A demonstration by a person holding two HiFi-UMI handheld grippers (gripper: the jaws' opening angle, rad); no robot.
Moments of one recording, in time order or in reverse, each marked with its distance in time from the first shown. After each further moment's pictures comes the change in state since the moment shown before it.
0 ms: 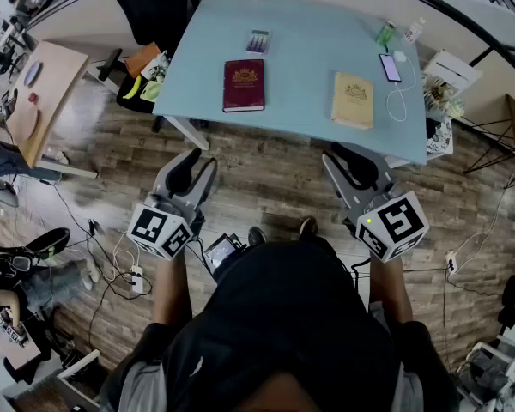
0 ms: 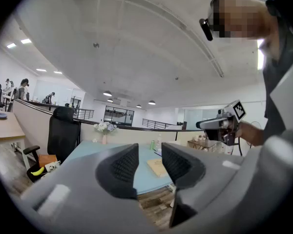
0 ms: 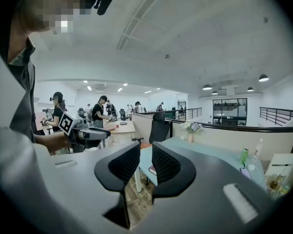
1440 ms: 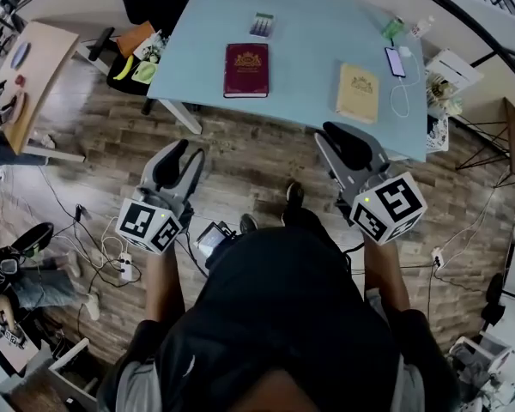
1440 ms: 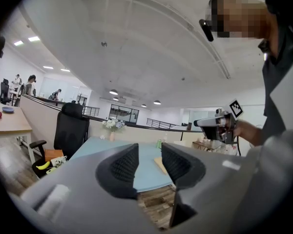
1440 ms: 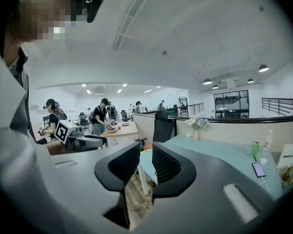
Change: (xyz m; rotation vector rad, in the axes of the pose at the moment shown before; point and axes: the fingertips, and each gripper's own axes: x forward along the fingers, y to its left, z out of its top) left arm -0.016 0.050 -0.018 -0.053 -0.002 0.056; right arm 0.062 0.004 -0.001 0.070 0.008 0.029
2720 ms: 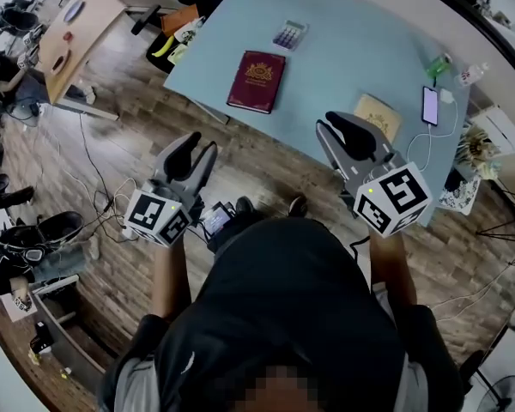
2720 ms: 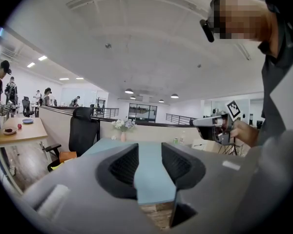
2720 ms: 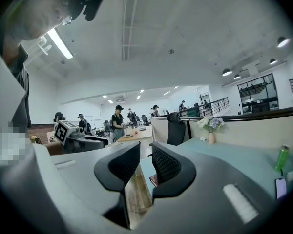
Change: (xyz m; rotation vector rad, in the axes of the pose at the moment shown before) left arm 0.133 -0.055 0.014 0.033 0.051 0.283; right arm 0.039 -0.167 0.006 0.042 -0.048 0.328
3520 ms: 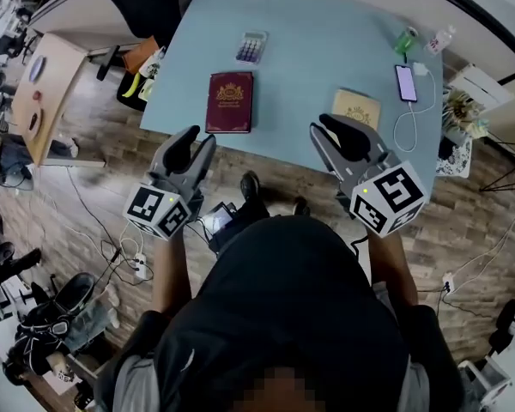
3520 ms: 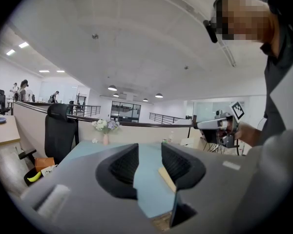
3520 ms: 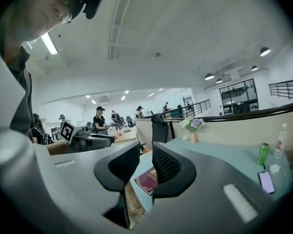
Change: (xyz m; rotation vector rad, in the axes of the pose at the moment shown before) left arm 0.095 0.013 0.022 0.030 0.021 -0.226; right arm -0.006 -0.040 0.003 0.042 -0.015 -0.198
